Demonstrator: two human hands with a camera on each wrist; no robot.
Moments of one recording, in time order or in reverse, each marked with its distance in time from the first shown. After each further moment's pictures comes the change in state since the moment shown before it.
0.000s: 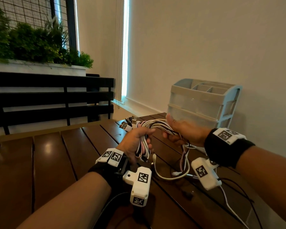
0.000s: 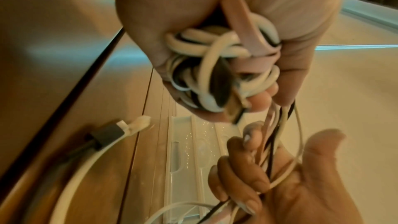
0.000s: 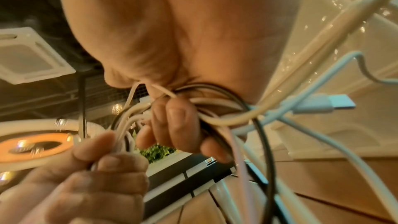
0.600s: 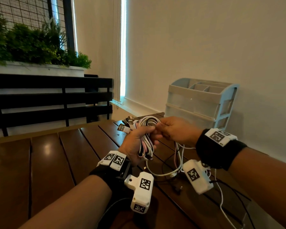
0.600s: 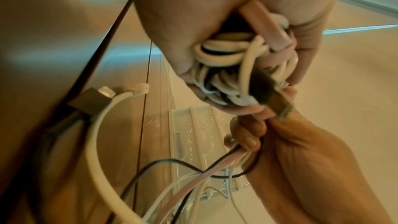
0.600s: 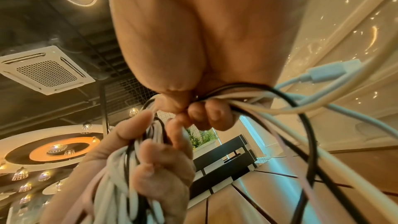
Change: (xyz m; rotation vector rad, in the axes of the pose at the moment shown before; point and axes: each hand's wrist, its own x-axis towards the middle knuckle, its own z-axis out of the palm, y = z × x) left_hand 0.001 -0.006 0.013 -0.115 -0.072 0.113; right_hand 0.001 -0.010 0.015 -0.372 0.209 -0.144
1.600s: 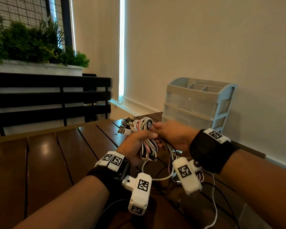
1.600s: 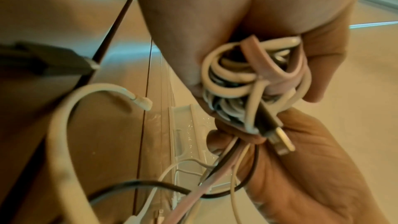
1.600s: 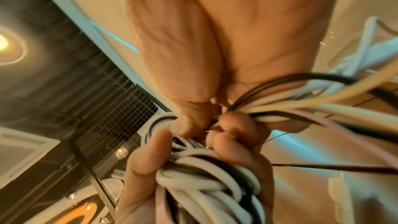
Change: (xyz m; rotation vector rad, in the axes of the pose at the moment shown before) left_hand -0.005 -0.006 0.003 -0.086 -0.149 -0.042; right_hand 0.002 0.001 0.012 0.657 -0.149 0.333
